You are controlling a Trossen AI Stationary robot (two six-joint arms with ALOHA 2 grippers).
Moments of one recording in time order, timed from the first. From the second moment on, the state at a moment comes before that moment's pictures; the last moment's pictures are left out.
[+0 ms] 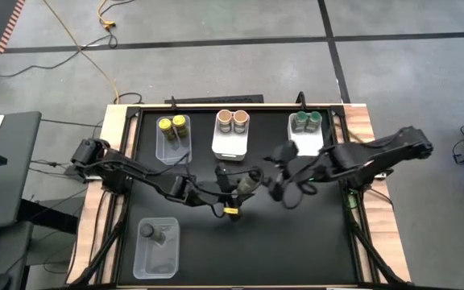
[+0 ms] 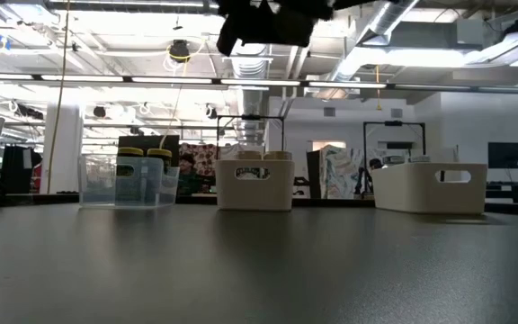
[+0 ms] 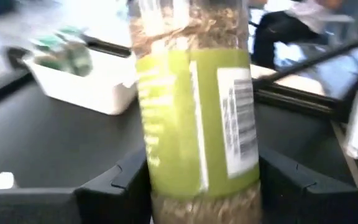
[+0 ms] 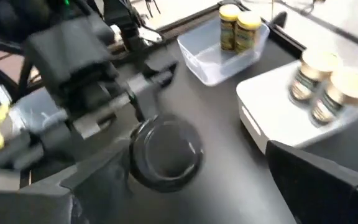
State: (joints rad) left arm -0.29 1.67 1.20 0.16 -0.51 -0.32; right arm 0.29 1.30 1.33 -0.67 0.50 0.57
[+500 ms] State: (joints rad) left arm -0.13 1.54 1.19 -0.09 0.24 -0.29; right arm 0.42 1.18 1.33 -0.95 0.47 0.79
